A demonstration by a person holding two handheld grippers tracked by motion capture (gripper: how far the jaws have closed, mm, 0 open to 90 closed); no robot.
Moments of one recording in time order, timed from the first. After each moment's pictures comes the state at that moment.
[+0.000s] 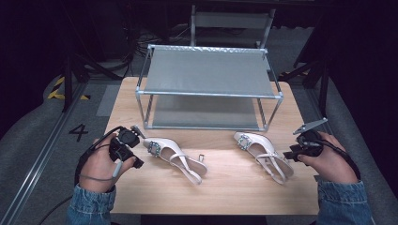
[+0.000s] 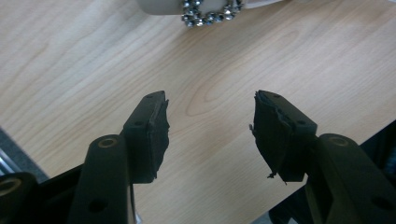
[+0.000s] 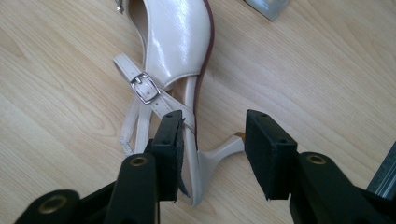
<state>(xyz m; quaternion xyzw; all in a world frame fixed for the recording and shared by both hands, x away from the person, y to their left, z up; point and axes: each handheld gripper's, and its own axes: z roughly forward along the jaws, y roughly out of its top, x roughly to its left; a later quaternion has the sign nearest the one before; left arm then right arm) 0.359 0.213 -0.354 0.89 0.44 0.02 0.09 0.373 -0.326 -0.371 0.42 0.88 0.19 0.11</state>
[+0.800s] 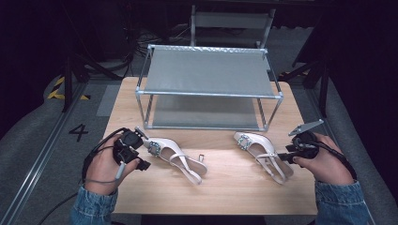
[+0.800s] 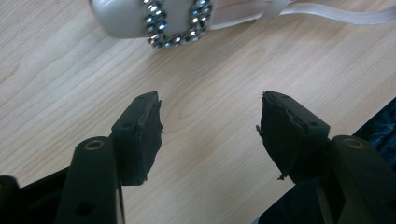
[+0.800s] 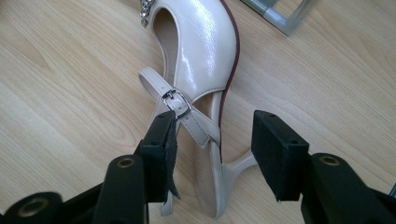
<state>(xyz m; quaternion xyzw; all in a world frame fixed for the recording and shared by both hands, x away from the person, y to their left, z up) 0.353 0.197 -0.358 0.90 0.41 0.01 0.13 0.366 -0.311 -0.370 0.42 0.88 0.21 0.12</state>
